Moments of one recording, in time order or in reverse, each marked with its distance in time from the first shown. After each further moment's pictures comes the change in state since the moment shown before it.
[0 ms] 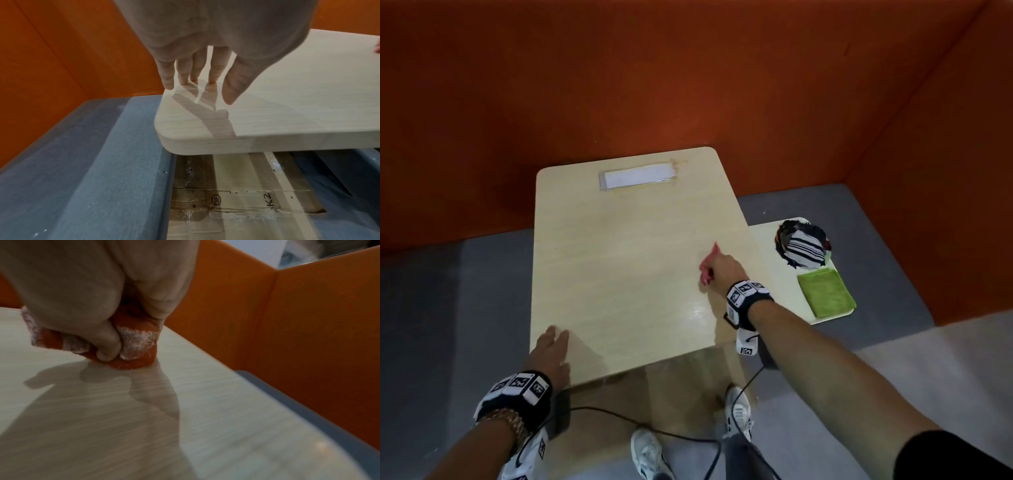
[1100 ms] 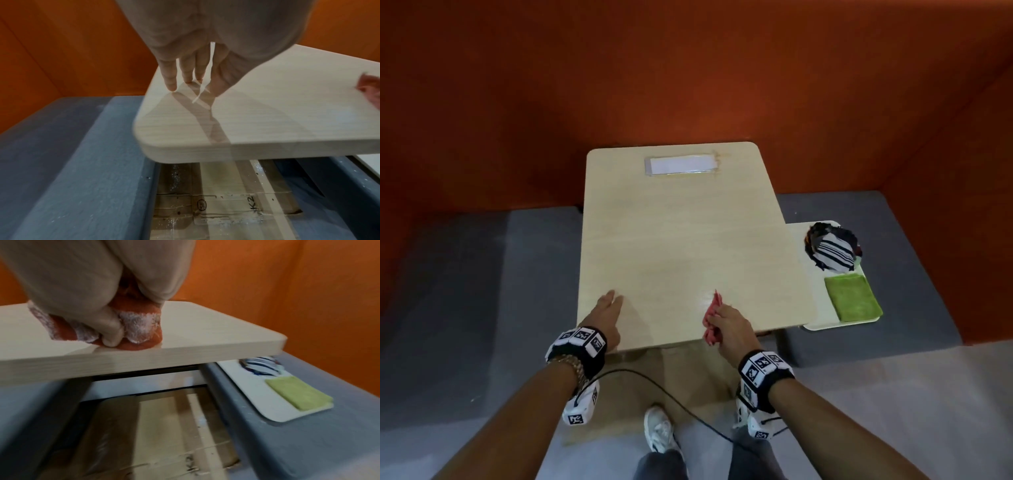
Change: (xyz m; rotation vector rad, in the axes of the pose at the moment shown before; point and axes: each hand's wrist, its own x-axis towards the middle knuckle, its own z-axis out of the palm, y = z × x) left_hand -0.005 0.010 -0.012 -0.090 -0.057 0.056; right_hand -0.103 -0.044 0.115 -0.007 -0.015 -0.179
